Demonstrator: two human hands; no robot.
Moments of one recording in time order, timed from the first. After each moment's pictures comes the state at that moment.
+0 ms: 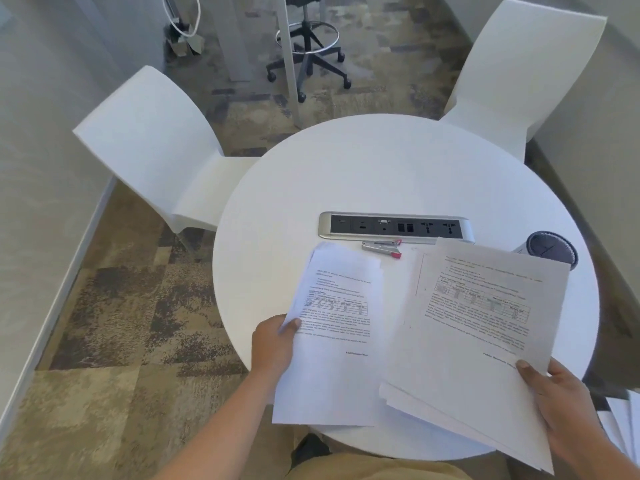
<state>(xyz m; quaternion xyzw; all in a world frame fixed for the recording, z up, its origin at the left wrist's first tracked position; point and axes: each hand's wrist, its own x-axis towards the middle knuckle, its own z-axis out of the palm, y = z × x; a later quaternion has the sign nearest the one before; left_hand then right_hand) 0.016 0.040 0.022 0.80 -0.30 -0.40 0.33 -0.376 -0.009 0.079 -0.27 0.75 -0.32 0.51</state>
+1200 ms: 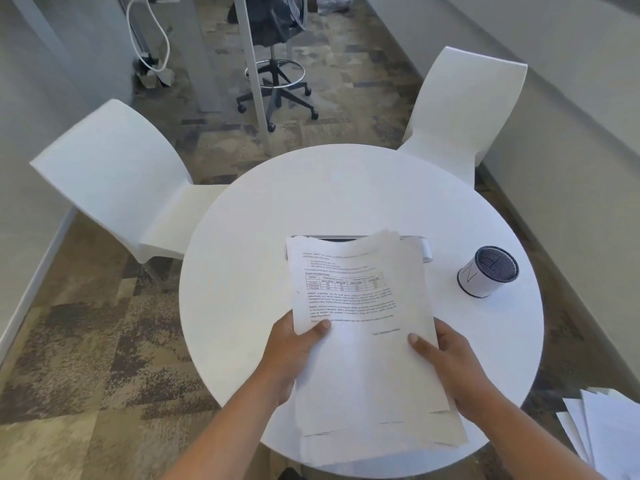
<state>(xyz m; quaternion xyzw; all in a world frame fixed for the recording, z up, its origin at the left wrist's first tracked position) -0.051 0.007 0.117 0.60 -0.25 -0.60 0.46 -0.300 -0.029 0.127 -0.39 0.57 -0.33 0.65</state>
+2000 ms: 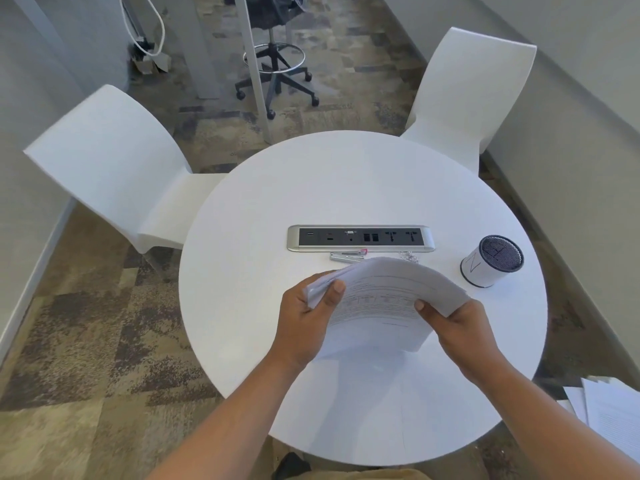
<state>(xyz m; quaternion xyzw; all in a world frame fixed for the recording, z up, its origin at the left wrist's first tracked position) -0.071 -0.011 0.151 0.52 -0.40 -0.50 0.56 -0.297 -0.053 0.140 -0.52 0.57 -0.37 0.52</state>
